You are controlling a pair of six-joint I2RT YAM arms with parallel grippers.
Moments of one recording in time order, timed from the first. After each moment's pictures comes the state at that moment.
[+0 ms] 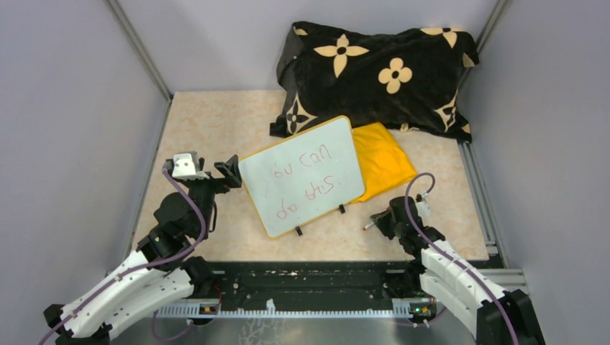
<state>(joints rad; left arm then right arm) -0.87 0.53 0.64 0.00 -0.84 -0.12 0.38 0.75 0.18 -0.26 0.15 1.30</state>
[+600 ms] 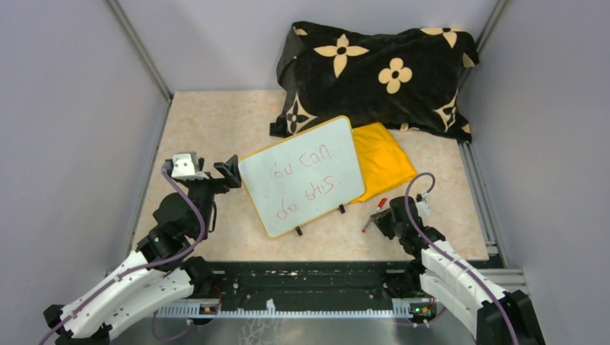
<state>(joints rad) -0.87 0.52 0.64 0.00 -0.83 -0.12 0.38 0.75 0.18 -0.26 0.15 1.29</state>
